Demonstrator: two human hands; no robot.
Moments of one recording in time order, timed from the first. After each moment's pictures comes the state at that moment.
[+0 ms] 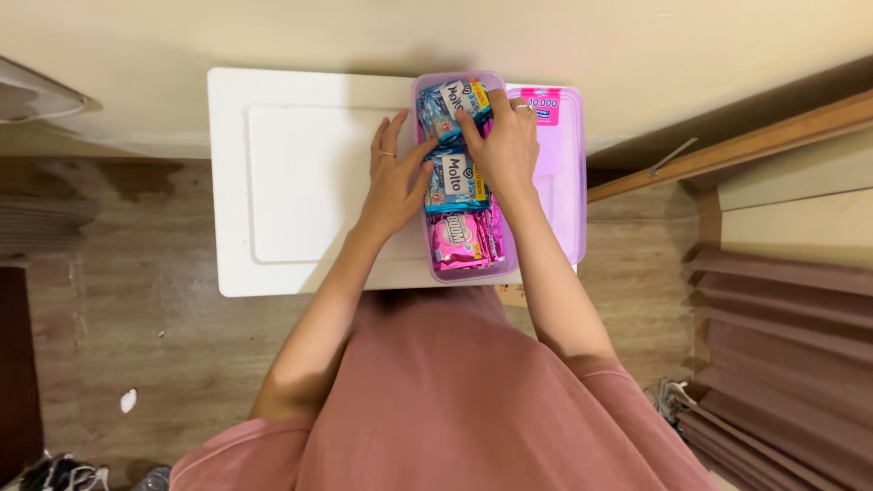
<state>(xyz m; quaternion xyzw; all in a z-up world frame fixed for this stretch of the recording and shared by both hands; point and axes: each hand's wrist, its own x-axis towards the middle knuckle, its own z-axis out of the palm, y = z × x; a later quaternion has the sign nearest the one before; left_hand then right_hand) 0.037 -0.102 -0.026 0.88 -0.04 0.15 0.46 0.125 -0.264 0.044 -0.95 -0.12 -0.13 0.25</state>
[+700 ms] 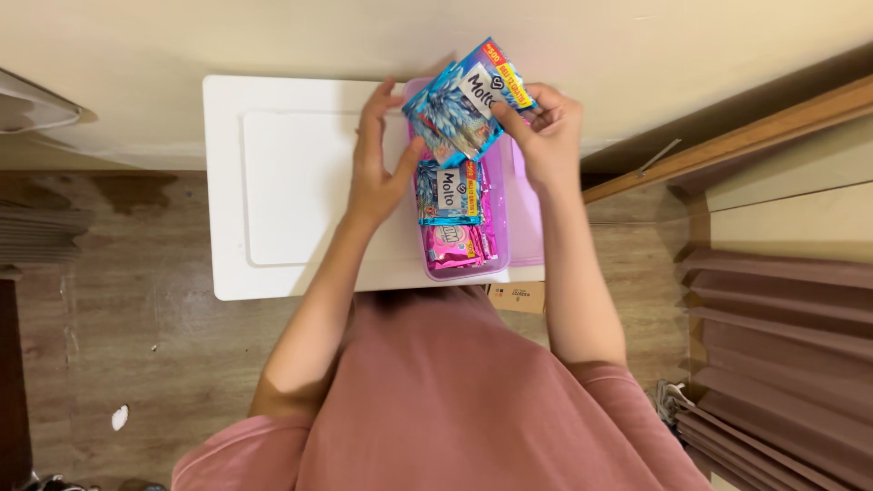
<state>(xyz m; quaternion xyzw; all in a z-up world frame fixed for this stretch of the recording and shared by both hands) 0.048 -0.093 0.024 0.74 -0.08 0.20 0.64 0.134 -0.320 0.070 -0.68 -0.14 0.03 0.72</state>
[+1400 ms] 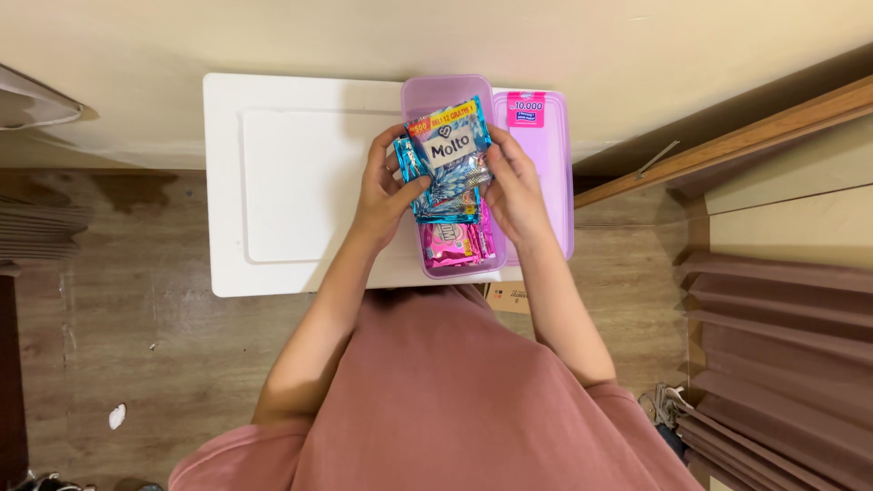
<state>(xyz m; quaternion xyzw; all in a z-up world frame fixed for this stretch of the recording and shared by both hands) 0.018 -0.111 0.014 0.45 0.02 0.00 0.89 0.074 -0.314 0.040 -0.46 -0.02 0.20 0.86</state>
